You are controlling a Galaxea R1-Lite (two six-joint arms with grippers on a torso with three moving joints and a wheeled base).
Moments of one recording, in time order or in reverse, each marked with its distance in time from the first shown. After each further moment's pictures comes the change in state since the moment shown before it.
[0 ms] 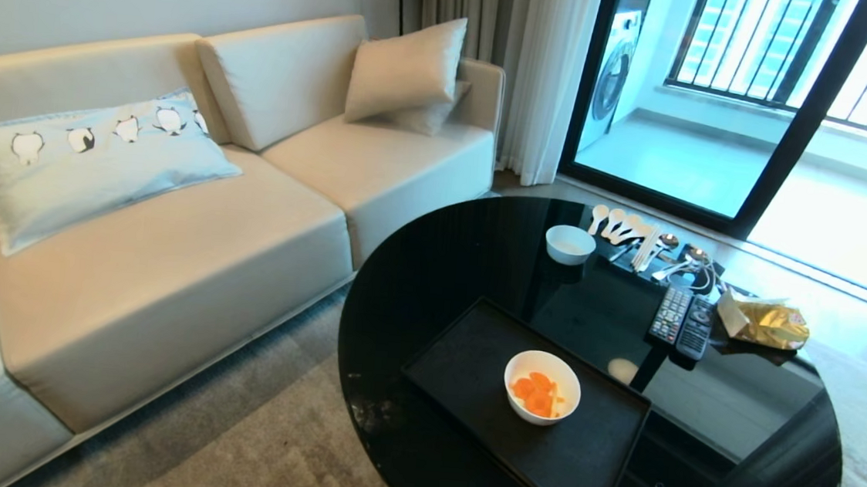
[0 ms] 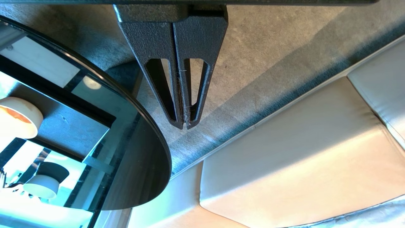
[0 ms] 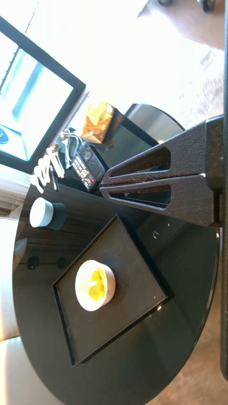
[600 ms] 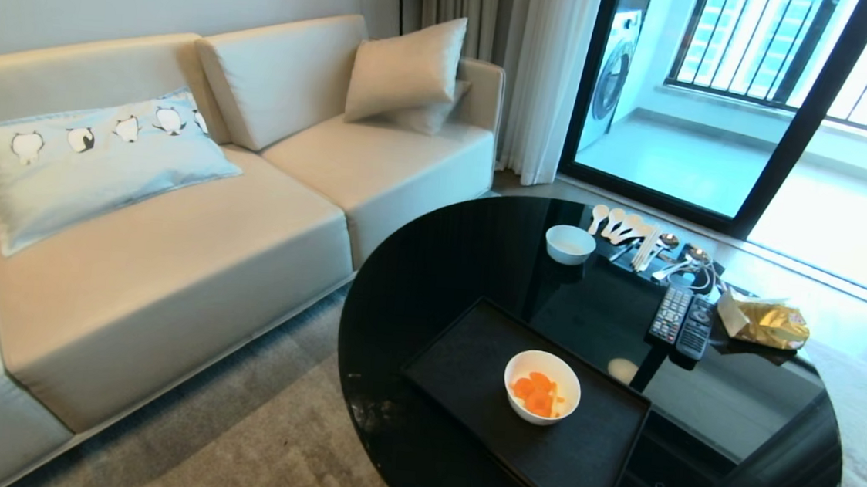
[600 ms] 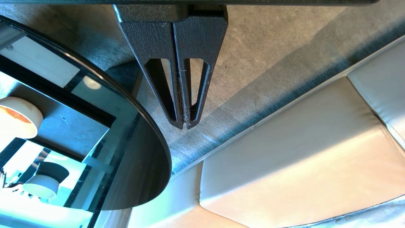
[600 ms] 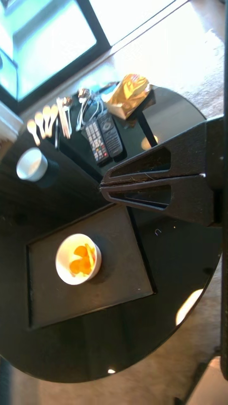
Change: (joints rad) left arm 0.000 0.000 0.000 0.000 0.000 0.000; right arm 0.006 0.589 -0.296 -0.044 0.211 -0.240
